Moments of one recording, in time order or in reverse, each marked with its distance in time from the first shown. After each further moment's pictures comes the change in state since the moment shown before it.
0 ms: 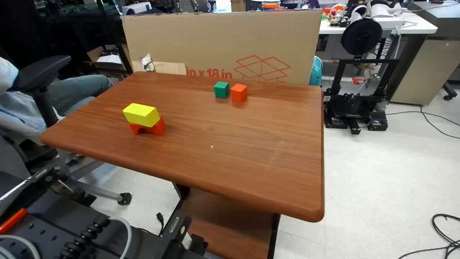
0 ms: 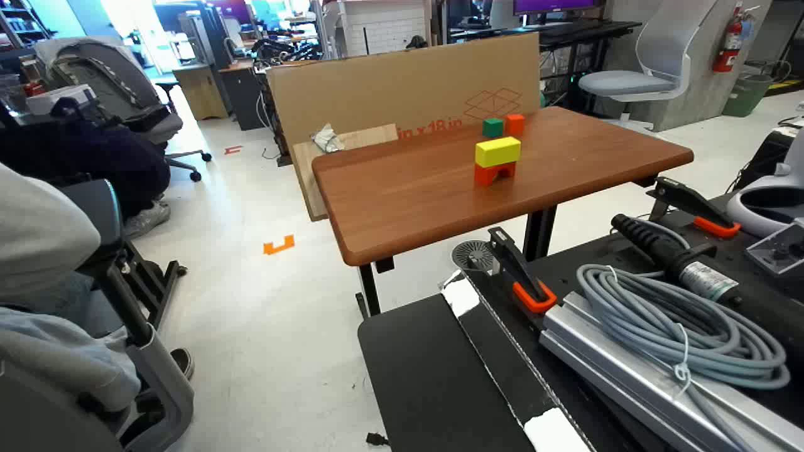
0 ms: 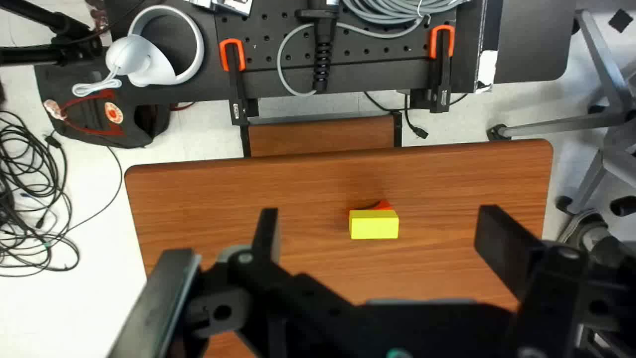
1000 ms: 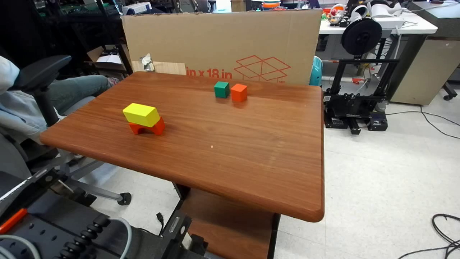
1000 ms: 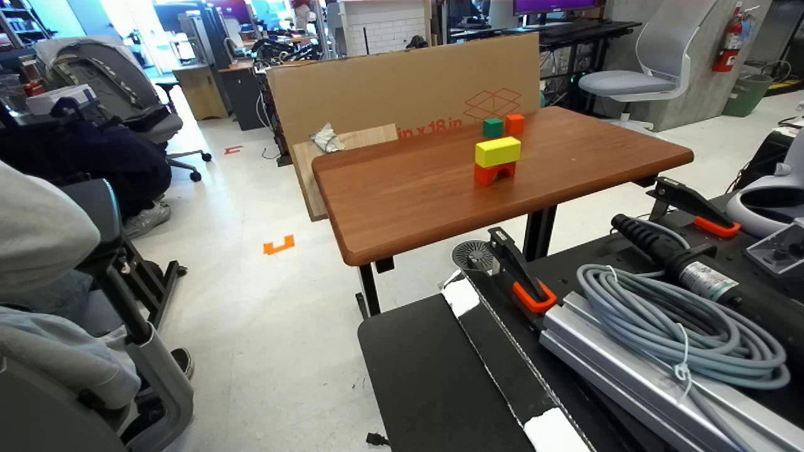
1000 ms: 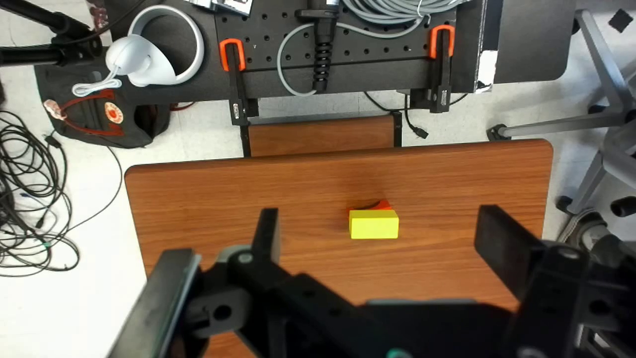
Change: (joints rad) arm 0.000 0.000 0.000 0.000 0.000 0.000 0.000
